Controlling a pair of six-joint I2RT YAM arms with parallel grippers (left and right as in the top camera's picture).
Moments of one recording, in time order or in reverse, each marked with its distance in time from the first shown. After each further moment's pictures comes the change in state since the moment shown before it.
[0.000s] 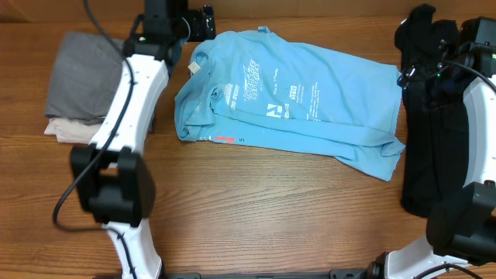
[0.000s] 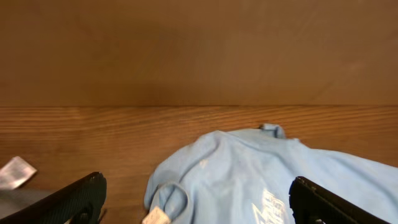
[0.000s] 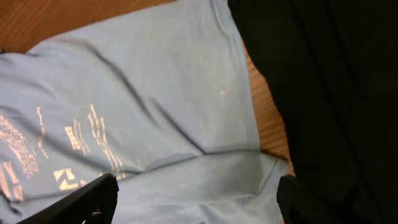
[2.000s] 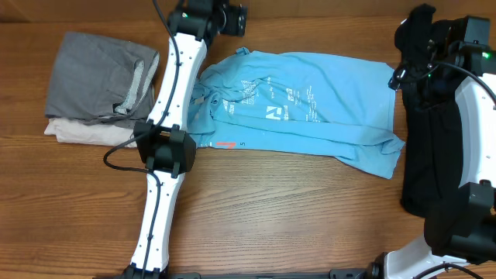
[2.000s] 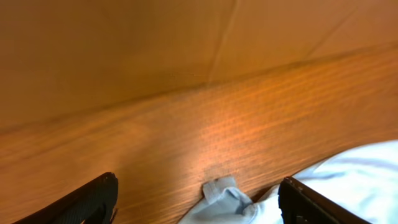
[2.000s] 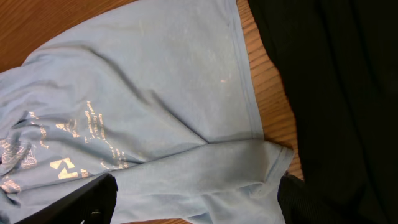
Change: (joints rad) left arm -0.092 0.676 1.007 -0.505 0.045 0.116; right arm 0.039 0.000 0.000 -0.015 0.008 -0.025
